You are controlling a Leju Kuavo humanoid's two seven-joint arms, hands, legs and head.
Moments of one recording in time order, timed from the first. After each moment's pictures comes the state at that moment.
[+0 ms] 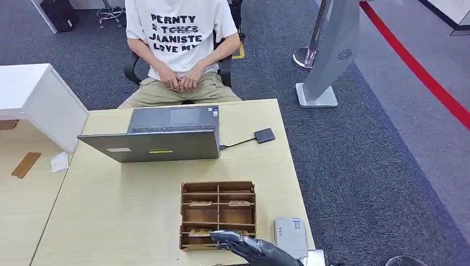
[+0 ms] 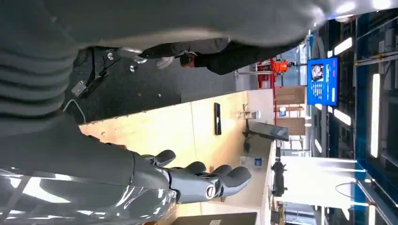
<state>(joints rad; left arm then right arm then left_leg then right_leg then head) -0.10 -0.22 1.11 -0.21 -1.19 -0.16 0.27 0.12 -0.22 0.65 -1.79 -0.28 0.63 -0.46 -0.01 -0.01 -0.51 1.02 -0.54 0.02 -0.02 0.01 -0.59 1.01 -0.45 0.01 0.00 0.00</state>
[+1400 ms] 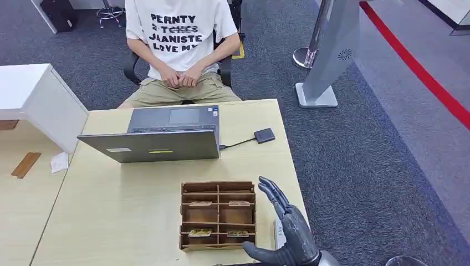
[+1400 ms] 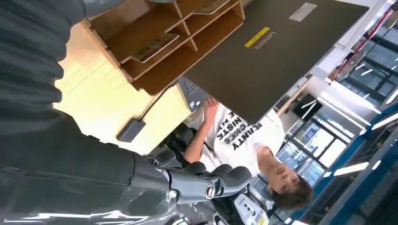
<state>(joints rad) -0.10 -0.22 1.15 -0.21 -1.16 -0.14 0.26 0.17 -0.22 0.66 -1.86 0.48 -0.36 -0.33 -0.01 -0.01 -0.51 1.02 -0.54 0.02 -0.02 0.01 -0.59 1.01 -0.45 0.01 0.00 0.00</state>
